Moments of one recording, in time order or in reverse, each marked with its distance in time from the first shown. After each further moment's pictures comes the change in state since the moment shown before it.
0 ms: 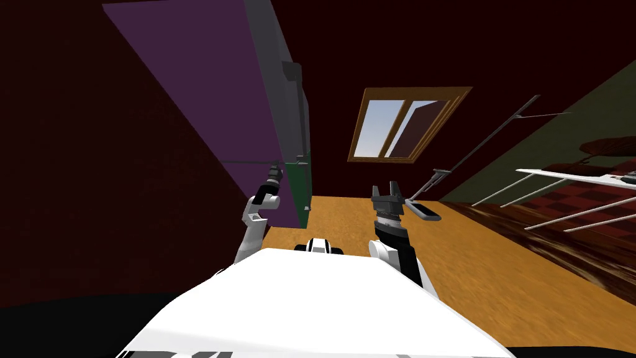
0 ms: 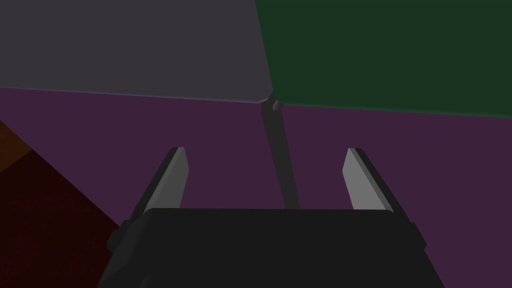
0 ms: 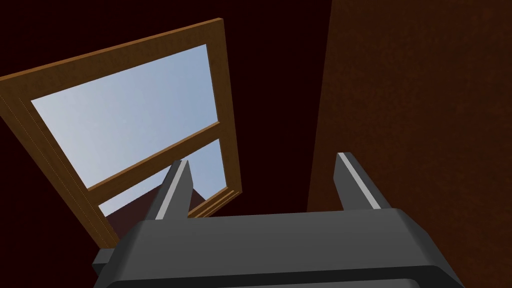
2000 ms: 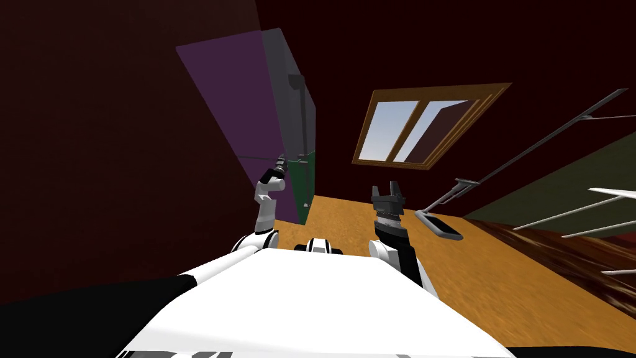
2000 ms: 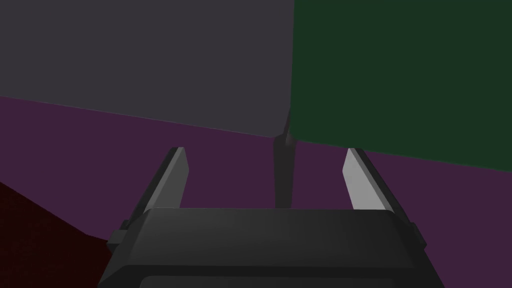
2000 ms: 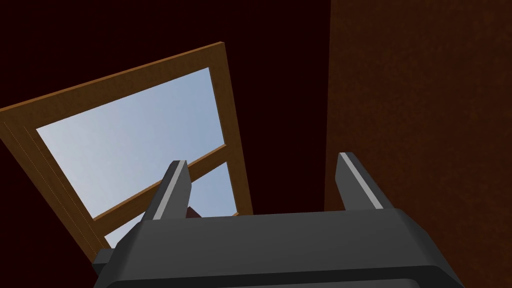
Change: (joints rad) left arm -0.347 -0.044 0.100 0.206 0.055 0.298 -0.030; right arm 0.000 0.000 0.000 0.000 0.000 0.000 0.000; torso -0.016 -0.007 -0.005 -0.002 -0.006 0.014
